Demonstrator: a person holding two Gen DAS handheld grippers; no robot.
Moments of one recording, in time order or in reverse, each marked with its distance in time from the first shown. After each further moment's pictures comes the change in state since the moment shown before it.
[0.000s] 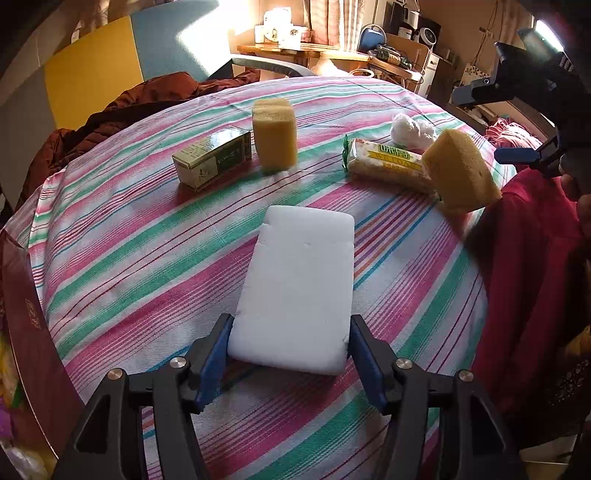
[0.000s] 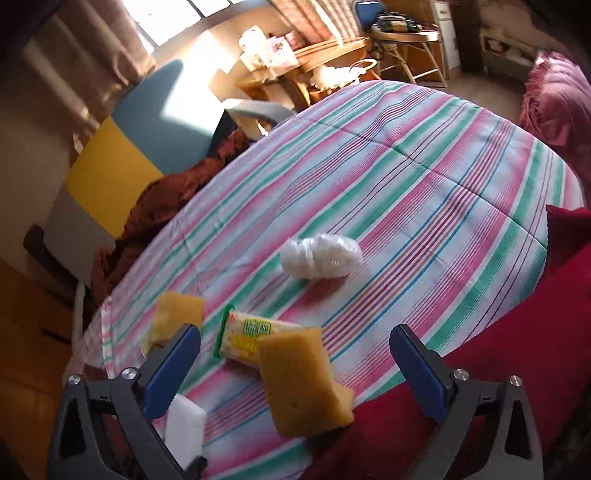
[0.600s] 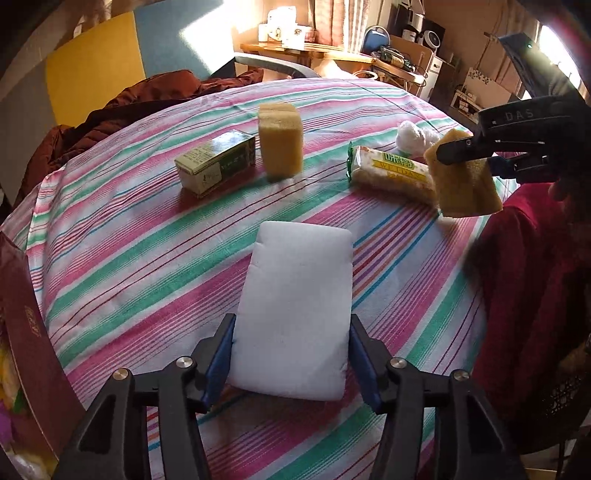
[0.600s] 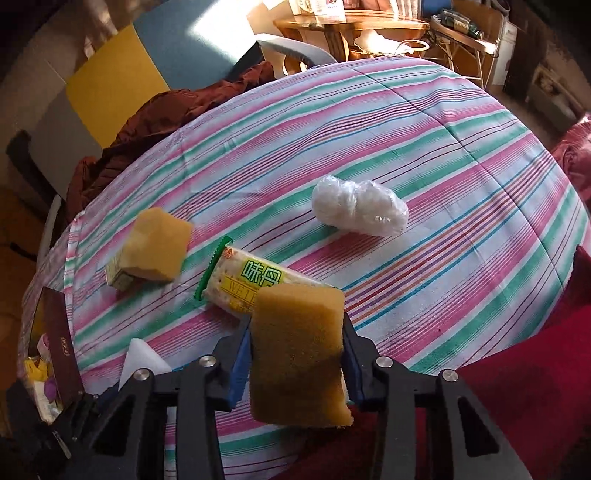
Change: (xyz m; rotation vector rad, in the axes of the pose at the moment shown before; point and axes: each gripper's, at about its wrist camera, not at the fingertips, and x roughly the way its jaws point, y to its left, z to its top) left arm 0.000 0.008 0.006 -0.029 0.000 -0.004; right arm 0.042 0.029 -0.012 -0.192 0.171 -0.082
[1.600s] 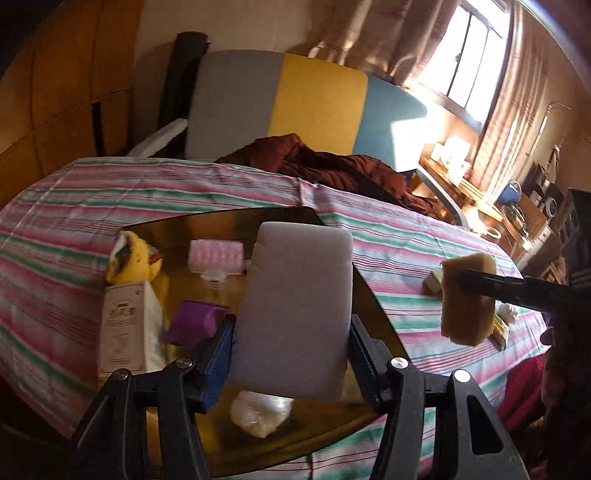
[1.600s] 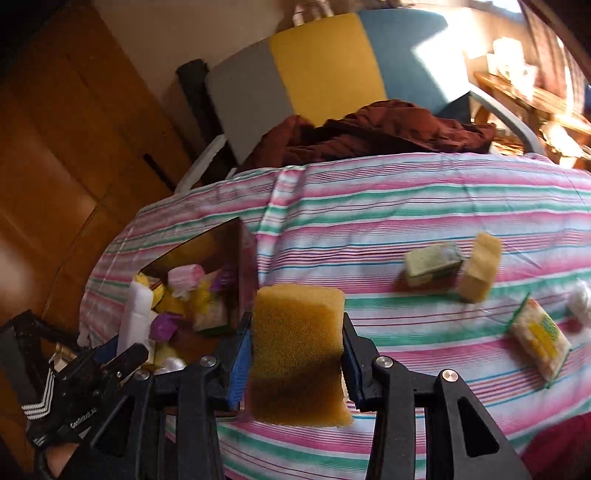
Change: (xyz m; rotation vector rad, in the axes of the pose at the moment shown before) left arm -0.195 0.196 -0.117 -0.611 -0.314 0.273; right arm -0.043 0.257 -0.085 -0.497 -0.058 0.419
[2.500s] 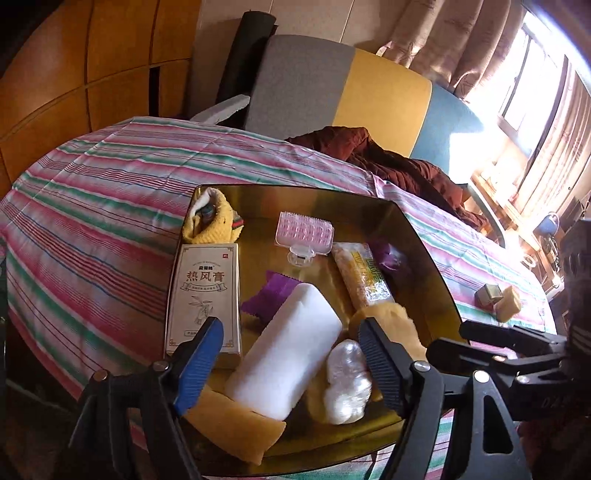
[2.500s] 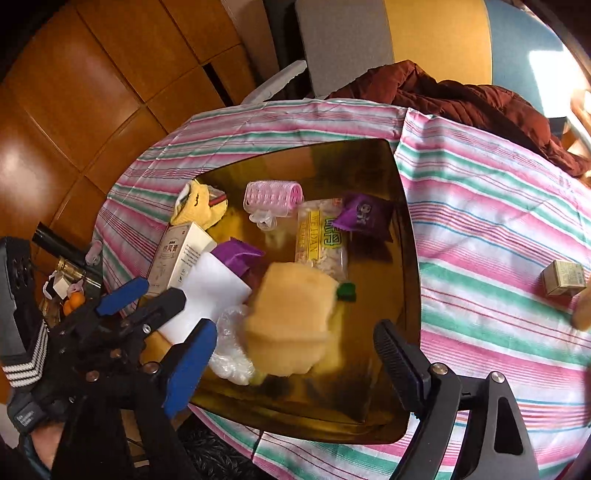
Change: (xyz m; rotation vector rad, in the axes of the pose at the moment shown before) left arm 0.008 0.059 -0.017 -0.137 0.037 0.111; right arm 0.094 0.113 -0.031 -0.223 0.227 0.071
